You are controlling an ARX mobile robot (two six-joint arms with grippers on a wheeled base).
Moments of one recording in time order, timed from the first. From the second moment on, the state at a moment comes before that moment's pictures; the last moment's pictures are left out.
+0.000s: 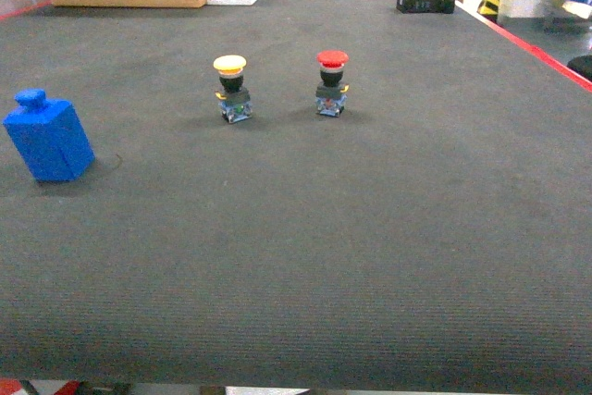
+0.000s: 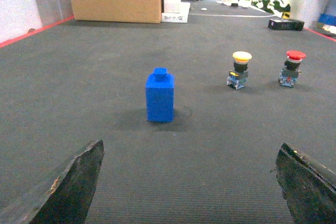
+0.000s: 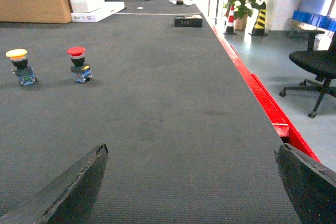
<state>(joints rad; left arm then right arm) 0.00 0.01 0.01 -0.01 0.00 0.00 0.00 0.01 0.01 -0.01 0.00 0.00</state>
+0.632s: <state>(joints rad) 0.00 0.01 0.01 0.00 0.00 0.00 0.00 0.01 0.01 0.00 0.00 0.00</state>
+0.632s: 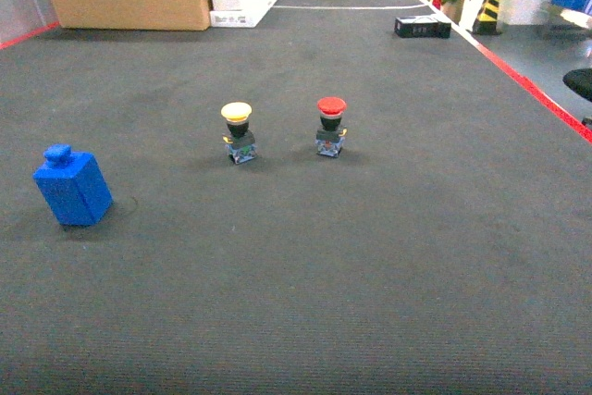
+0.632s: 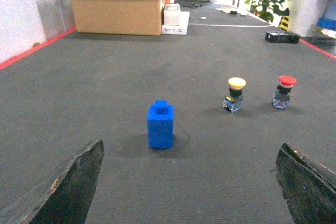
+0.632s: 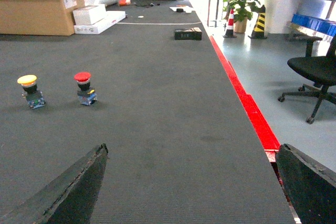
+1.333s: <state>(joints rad) -0.04 0.97 0.18 0.68 -0.15 -0.10 0.00 0.01 0.01 0.00 0.00 0.00</state>
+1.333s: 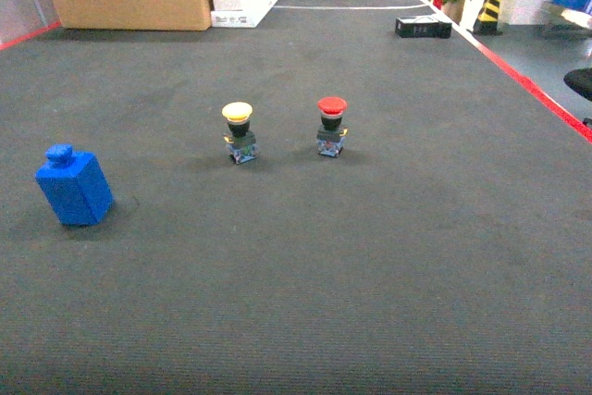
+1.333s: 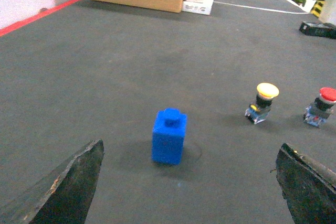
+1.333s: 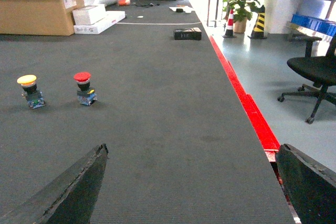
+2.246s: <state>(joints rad) 0.05 2.10 0.80 0.90 -0.02 -0.01 0.00 0.01 0.01 0.00 0.00 0.00</state>
